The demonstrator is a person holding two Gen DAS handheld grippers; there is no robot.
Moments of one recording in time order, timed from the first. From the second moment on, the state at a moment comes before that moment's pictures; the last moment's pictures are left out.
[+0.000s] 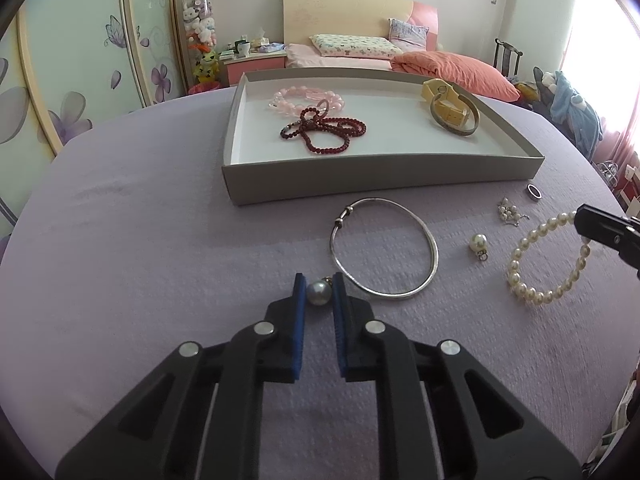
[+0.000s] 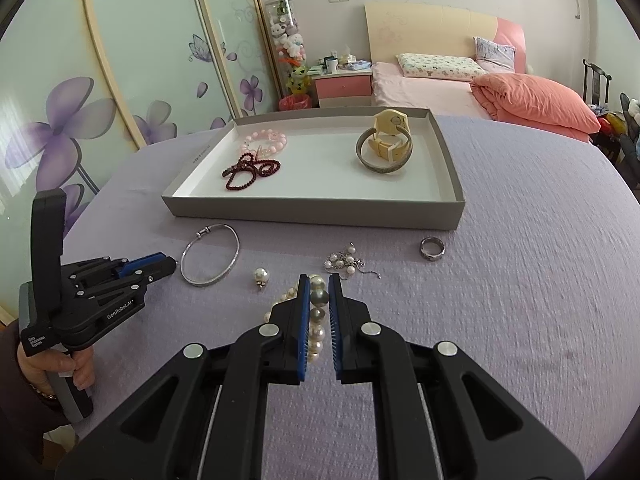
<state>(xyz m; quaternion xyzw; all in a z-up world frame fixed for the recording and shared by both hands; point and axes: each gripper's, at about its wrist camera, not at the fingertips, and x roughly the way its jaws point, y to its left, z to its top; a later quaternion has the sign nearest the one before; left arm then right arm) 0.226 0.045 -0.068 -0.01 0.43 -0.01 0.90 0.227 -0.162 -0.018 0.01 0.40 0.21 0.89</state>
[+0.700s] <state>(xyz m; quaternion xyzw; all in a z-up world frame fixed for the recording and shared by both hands) 0.200 0.066 -0.018 -0.04 0.38 -0.01 0.92 0.217 -0.162 0.030 0.01 0.34 0.22 0.91</state>
